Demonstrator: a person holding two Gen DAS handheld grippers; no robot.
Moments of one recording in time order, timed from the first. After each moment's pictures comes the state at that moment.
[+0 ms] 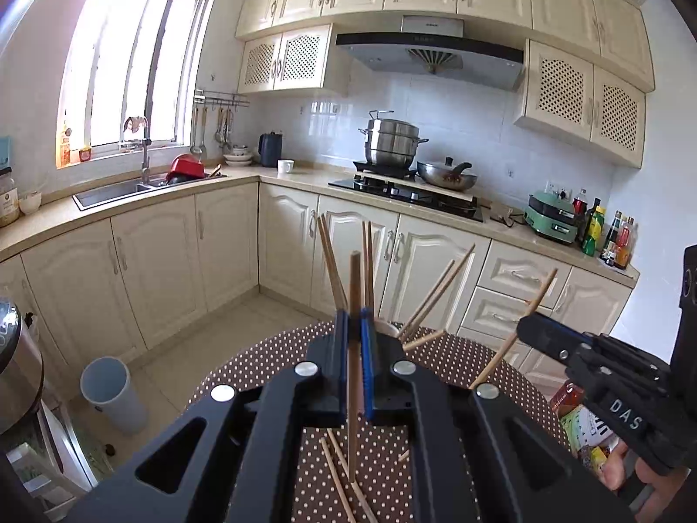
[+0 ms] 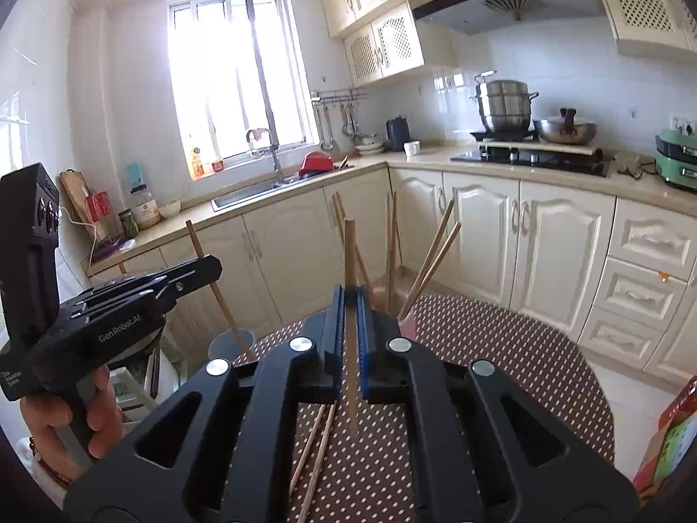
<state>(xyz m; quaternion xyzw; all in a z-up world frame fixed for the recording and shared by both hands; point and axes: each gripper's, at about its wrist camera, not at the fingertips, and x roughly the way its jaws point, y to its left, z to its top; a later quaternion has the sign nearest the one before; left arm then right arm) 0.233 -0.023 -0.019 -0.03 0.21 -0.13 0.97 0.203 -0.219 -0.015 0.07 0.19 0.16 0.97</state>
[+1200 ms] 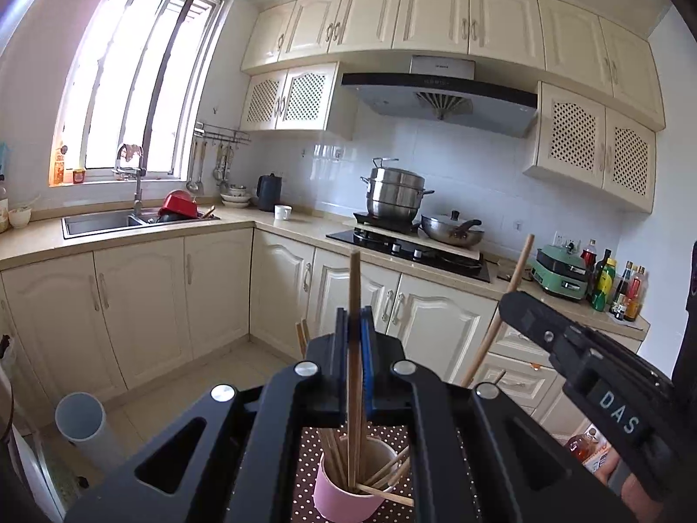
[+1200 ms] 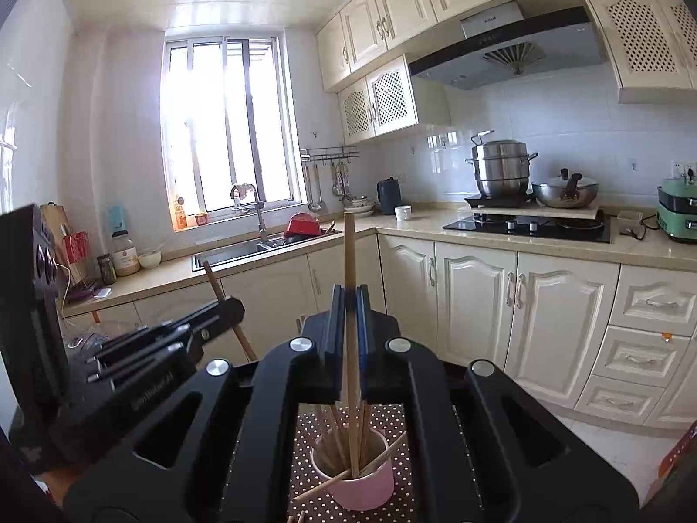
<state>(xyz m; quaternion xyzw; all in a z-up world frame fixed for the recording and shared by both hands) 0.338 -0.051 0.010 -0.06 0.14 -0.13 0.98 0.296 -0.223 0.026 0.07 0.10 0.15 0.98</state>
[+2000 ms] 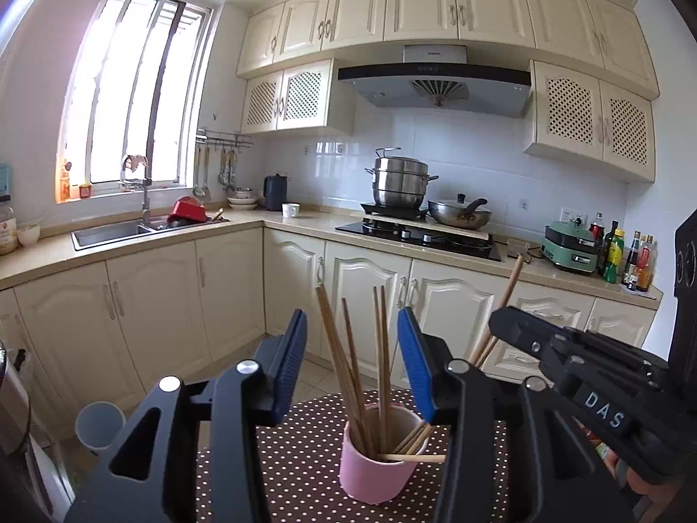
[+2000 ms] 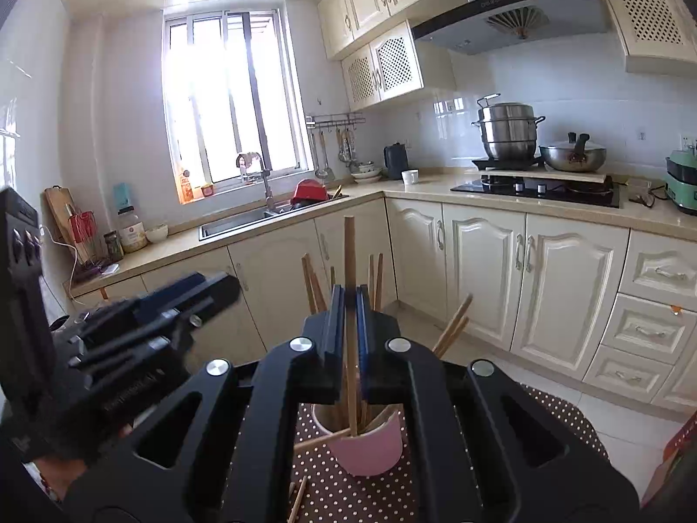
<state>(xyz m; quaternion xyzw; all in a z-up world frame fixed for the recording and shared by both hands) 0.316 -0.045 -0.019 -0.02 0.13 -0.11 0.99 0.294 -0.223 -0.010 0.07 0.15 0.16 0.97</state>
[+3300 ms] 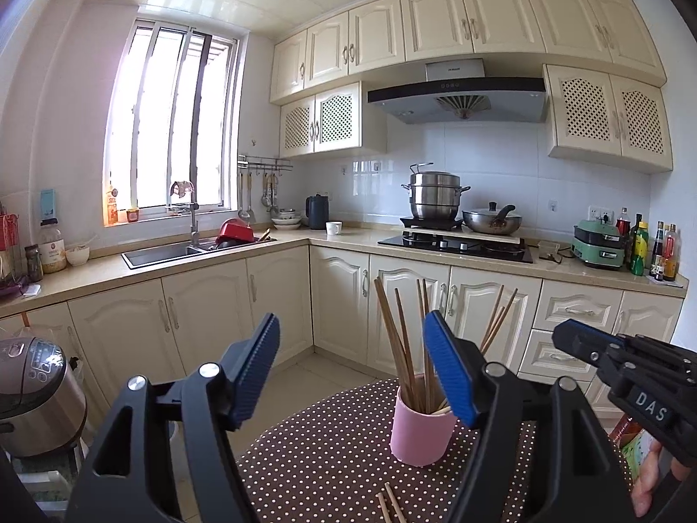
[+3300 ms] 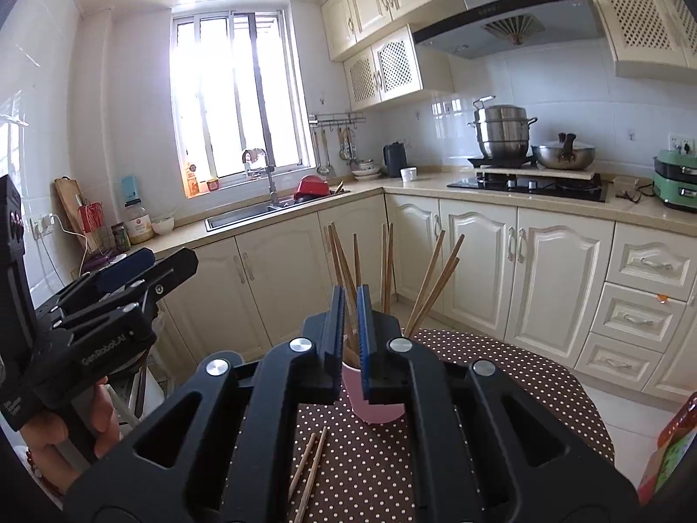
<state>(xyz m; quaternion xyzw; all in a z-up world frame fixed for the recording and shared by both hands) 0.226 -0.012 -0.009 0.01 0.10 -0.04 0.99 0.214 -0.220 -0.013 0.06 0.15 0.16 0.97</state>
